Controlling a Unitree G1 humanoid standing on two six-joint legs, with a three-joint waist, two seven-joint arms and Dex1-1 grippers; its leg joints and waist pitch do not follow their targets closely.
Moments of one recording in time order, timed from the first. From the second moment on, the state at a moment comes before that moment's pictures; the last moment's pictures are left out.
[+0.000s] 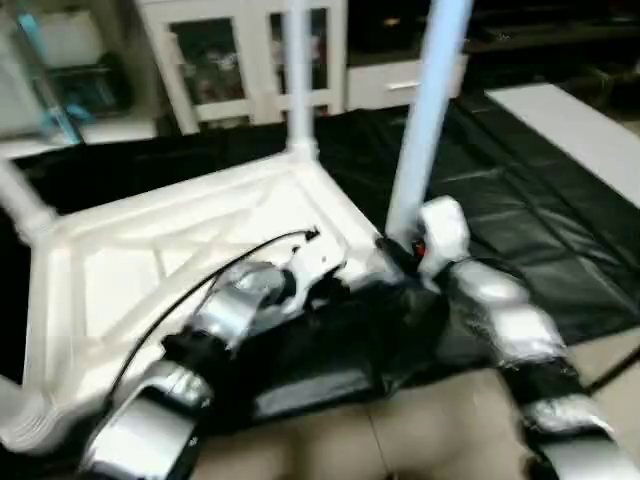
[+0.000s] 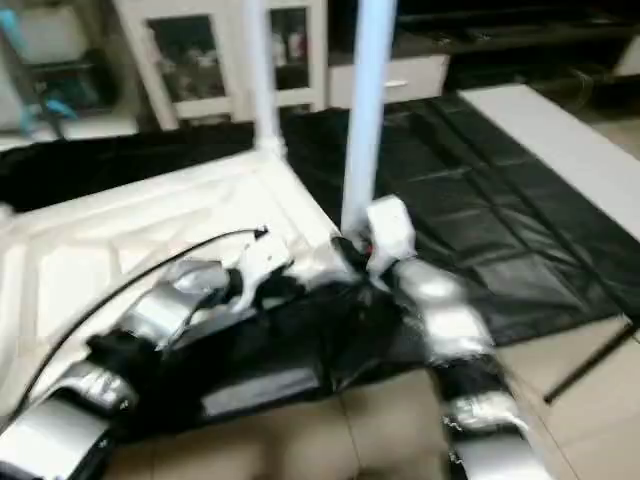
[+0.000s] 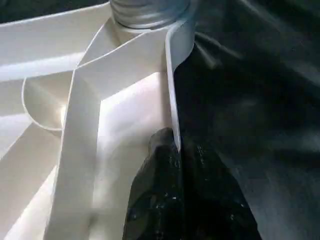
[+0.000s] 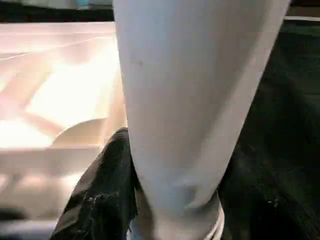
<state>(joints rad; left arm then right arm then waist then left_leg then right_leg) -0.68 0.13 -0.33 0.72 0.13 0.20 -0.76 -0.56 -0.17 0.07 0.60 0.15 0.20 0.28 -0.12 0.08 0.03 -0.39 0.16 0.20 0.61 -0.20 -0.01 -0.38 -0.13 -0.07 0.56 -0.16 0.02</state>
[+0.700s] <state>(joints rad) -0.77 0.06 -0.32 0.87 0.16 0.13 -0.59 -0.68 -0.03 -0.05 0.90 0.14 -0.12 0.00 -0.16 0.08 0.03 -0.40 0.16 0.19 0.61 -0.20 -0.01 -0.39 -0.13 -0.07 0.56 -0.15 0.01</state>
